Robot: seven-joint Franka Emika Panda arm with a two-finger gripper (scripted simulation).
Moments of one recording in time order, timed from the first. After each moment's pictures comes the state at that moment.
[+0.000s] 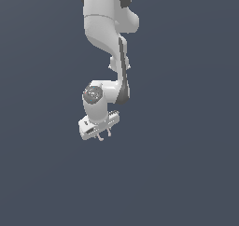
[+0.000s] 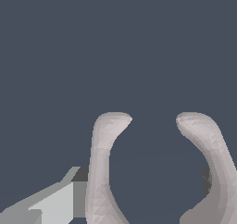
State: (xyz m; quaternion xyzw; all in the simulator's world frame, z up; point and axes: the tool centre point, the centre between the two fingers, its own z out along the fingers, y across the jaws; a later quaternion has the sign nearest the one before) arm 0.011 -0.091 0.023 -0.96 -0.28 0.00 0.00
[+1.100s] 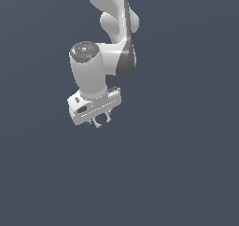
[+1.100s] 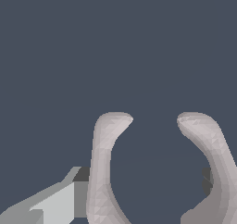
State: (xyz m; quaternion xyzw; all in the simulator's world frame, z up) arm 0.018 -0.084 0.177 -0.96 -0.28 0.00 0.00
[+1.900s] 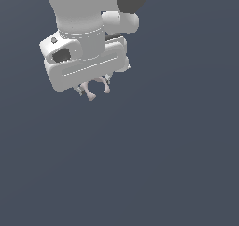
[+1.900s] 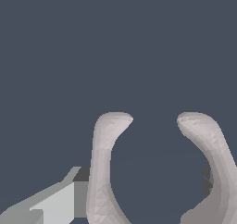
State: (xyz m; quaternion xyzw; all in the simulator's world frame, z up) arm 0.029 -0.075 0.358 -0.96 -0.28 0.00 0.00
